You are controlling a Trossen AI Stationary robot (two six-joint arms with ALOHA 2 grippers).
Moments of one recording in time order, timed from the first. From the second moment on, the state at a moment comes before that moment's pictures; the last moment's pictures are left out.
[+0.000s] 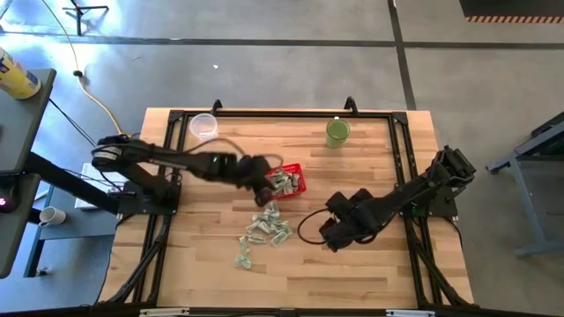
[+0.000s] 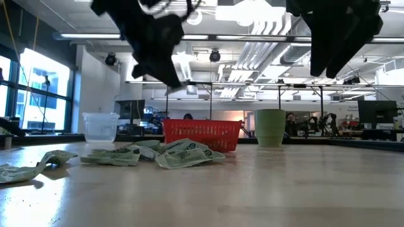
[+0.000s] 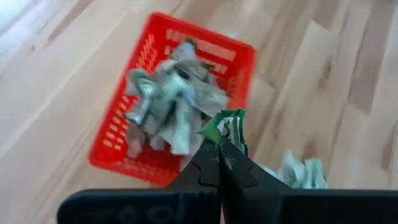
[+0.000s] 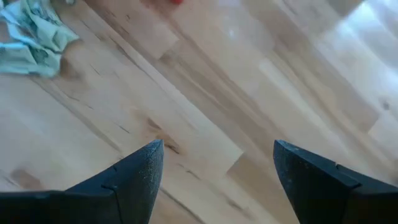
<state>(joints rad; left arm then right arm) 0.01 1.48 1.01 -0.39 -0.15 -0.49 0.48 1.67 1.33 -1.23 0.43 1.30</state>
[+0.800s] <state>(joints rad) 0.06 1.50 1.16 -0.75 0.07 -0.51 0.31 1.67 1.33 -1.14 0.49 0.83</state>
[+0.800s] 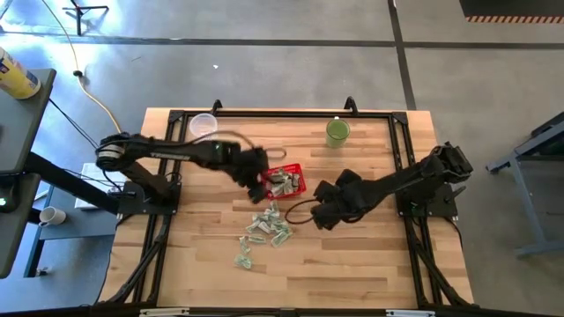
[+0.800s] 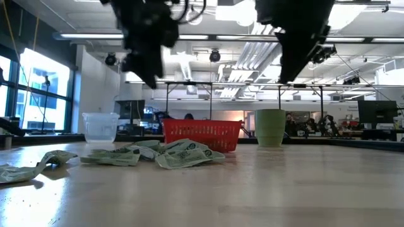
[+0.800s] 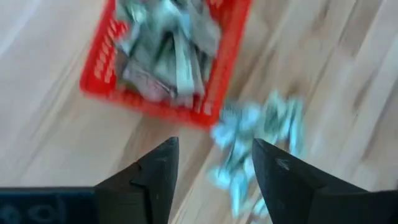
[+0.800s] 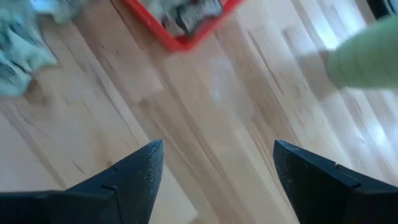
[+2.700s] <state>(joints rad) -0.17 1.65 1.20 -0.76 -0.05 -0.12 0.40 1.67 1.33 -1.22 0.55 0.94</state>
